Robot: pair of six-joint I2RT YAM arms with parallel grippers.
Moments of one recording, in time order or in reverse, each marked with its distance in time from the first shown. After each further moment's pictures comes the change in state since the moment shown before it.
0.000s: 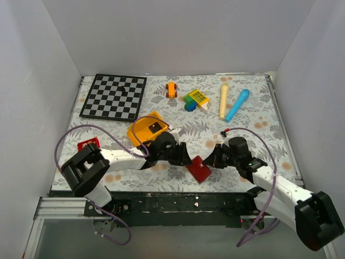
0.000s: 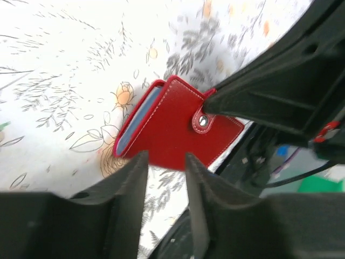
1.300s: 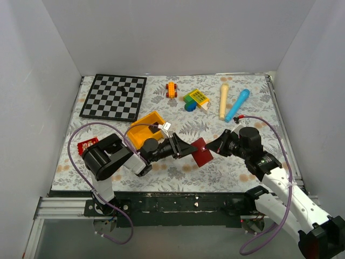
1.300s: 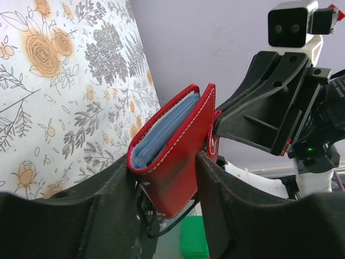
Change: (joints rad) left arm 0.099 0.212 -0.246 1.099 0.074 -0.544; right arm -0.033 -0.214 0.243 -0.252 0.080 0.139
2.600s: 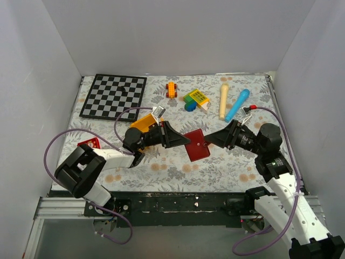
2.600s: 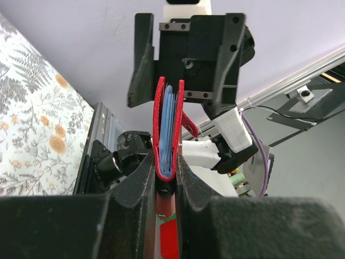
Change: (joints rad) left arm 0.148 -0.326 0.076 -0.009 0.374 -0.040; right arm -0.170 -0.101 0.095 0.169 -0.454 0.078
